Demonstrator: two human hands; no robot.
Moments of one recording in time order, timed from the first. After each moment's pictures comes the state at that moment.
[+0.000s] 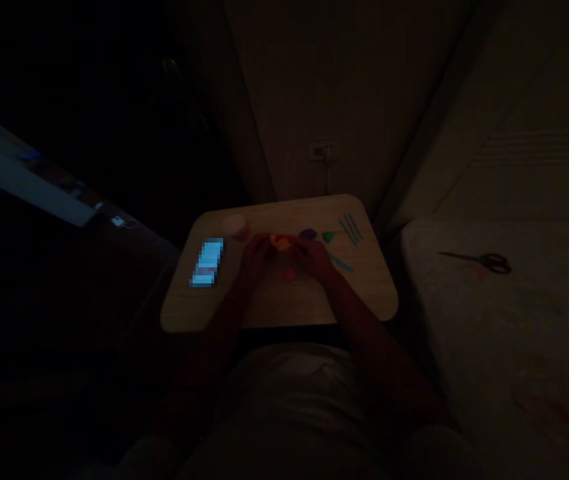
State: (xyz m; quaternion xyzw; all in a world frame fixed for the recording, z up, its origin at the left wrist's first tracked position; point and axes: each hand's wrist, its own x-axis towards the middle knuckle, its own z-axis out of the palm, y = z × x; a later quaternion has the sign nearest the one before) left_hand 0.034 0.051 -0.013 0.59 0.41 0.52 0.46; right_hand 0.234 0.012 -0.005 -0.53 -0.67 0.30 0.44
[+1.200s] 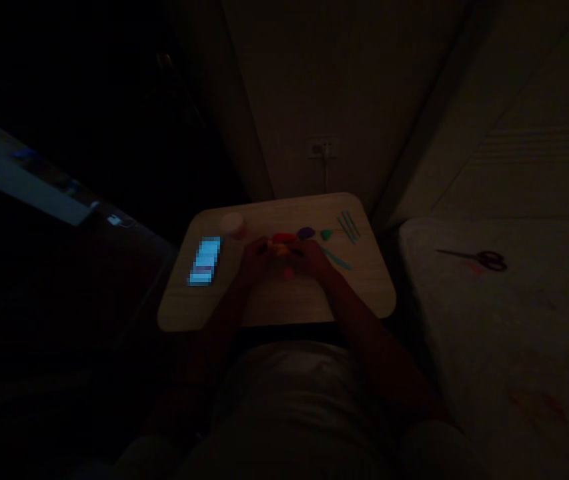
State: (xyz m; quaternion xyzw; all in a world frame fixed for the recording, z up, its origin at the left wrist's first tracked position) left_hand 0.037 0.038 0.006 0.65 0.40 0.47 0.44; right_hand 0.236 0.014 -0.006 -0.49 -0.72 0.30 0.39
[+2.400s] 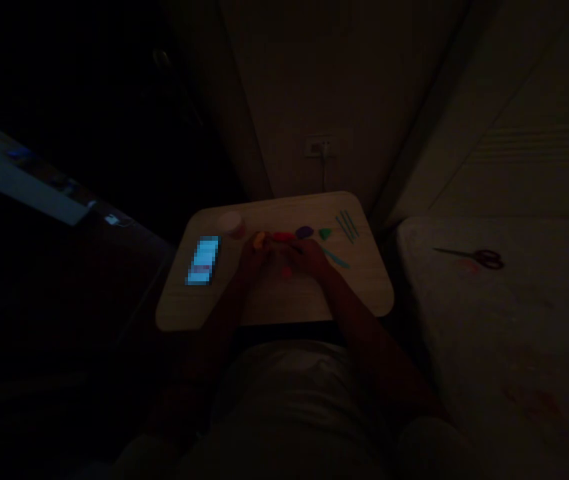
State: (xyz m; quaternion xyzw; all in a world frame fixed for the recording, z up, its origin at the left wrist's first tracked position) left_hand 0.037 0.039 0.001 0.58 0.40 0.50 0.51; right_hand 0.233 0.011 -0.001 -0.50 -0.69 0.31 0.41
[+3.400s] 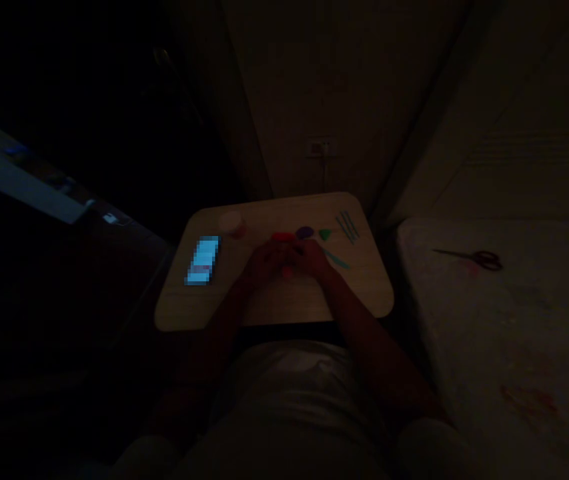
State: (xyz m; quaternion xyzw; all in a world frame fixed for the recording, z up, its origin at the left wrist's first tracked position) left_hand 0.042 0.032 -0.001 0.74 0.30 0.41 0.43; right_hand 0.235 0.013 -0.007 -0.50 -0.70 0.30 0.41
